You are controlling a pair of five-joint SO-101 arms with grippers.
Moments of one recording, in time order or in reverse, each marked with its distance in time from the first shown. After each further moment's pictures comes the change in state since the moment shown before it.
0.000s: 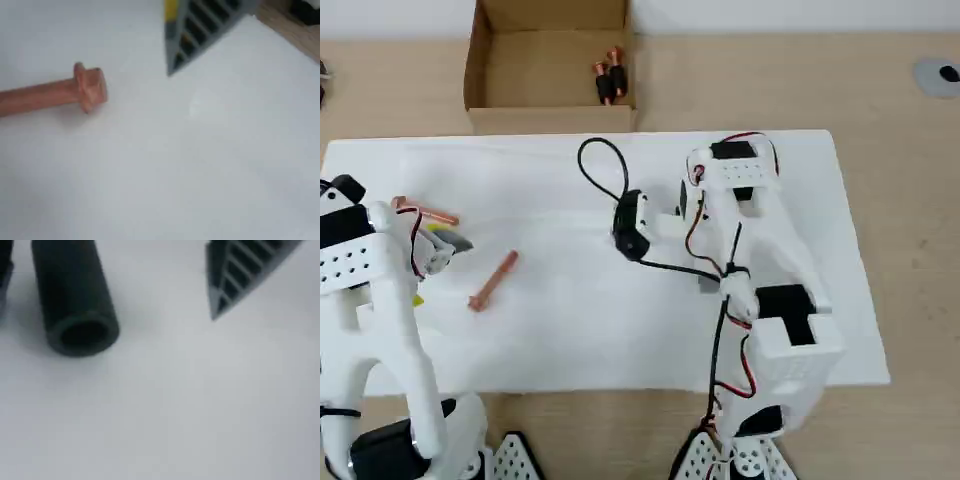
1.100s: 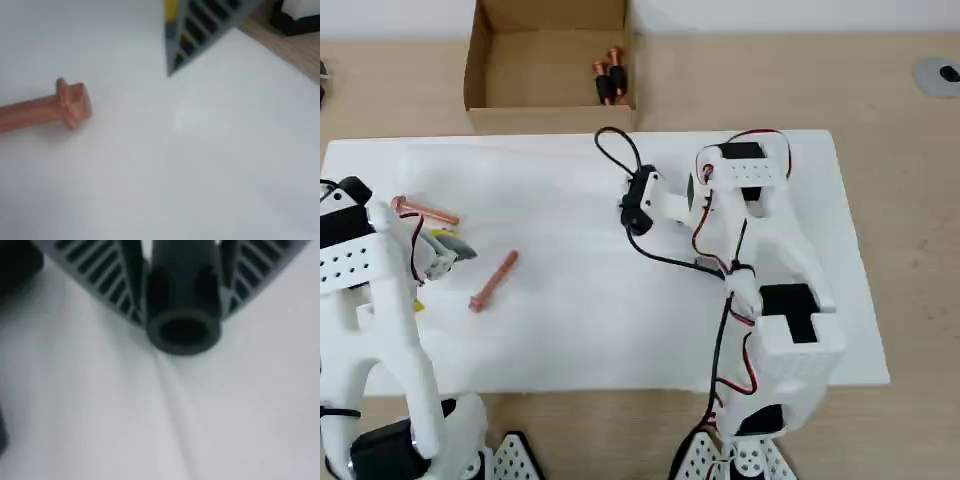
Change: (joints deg) left arm 0.0 0.0 0.0 2.2 -3.2; right arm 1.8 0.0 0.4 -10.6 -7.6
